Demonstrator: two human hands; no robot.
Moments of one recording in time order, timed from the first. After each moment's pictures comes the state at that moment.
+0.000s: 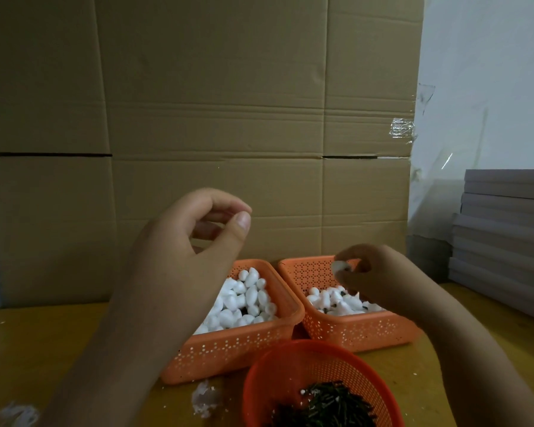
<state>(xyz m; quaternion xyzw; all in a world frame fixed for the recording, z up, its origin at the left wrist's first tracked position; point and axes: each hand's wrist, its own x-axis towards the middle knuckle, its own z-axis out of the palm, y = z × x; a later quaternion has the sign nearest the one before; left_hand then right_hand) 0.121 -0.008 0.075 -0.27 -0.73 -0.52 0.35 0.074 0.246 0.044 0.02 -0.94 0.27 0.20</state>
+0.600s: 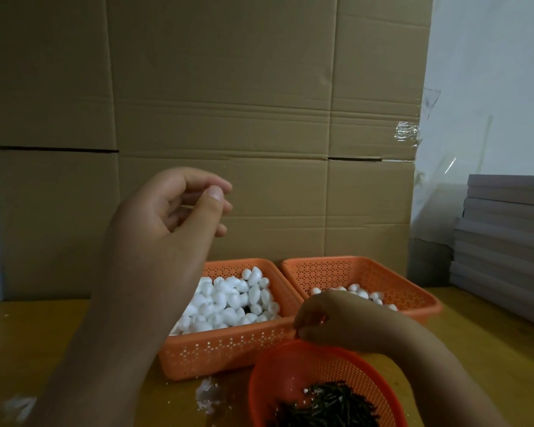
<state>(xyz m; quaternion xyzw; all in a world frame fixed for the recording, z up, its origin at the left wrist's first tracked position) 0.123 -0.022 0.082 -0.24 -0.67 -0.59 0.39 0.074 0.206 0.018 0.16 -0.97 0.16 0.01</state>
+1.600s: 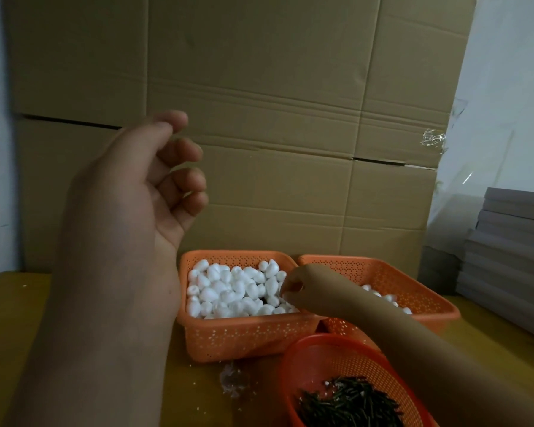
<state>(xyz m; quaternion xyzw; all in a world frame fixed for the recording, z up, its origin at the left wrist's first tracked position) 0.128 -0.069 0.102 -0.18 -0.40 -0.86 0.25 0.014 0.148 0.014 0.14 -0.98 0.11 0.06</state>
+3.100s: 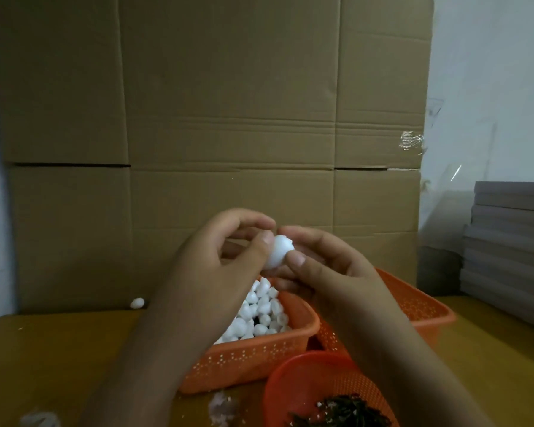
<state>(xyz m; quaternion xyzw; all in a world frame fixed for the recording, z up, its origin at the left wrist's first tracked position) 0.118 -0.017 0.075 -0.27 -0.72 -0.59 0.24 0.128 0.141 0.060 0.26 -0.59 0.75 0.11</state>
